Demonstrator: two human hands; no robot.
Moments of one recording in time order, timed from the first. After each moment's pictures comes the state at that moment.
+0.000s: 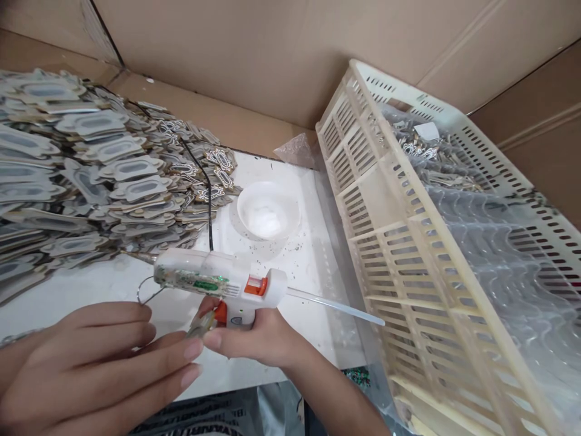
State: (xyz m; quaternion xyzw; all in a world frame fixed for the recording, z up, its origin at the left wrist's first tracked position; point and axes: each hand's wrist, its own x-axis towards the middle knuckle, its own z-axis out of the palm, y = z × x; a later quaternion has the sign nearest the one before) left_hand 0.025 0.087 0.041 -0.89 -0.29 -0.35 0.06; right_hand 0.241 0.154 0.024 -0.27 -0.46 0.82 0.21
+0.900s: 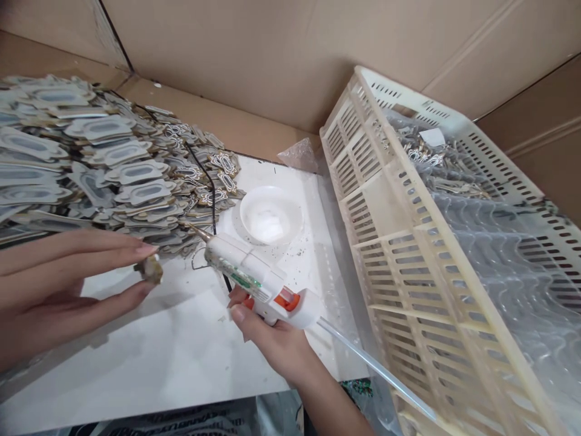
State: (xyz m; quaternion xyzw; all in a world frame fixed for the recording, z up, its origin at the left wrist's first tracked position) left_hand -0.007 0.112 0.064 -0.75 -0.53 -0.40 0.01; right_hand 0.250 0.156 0.039 -0.40 -0.53 0.69 0.30
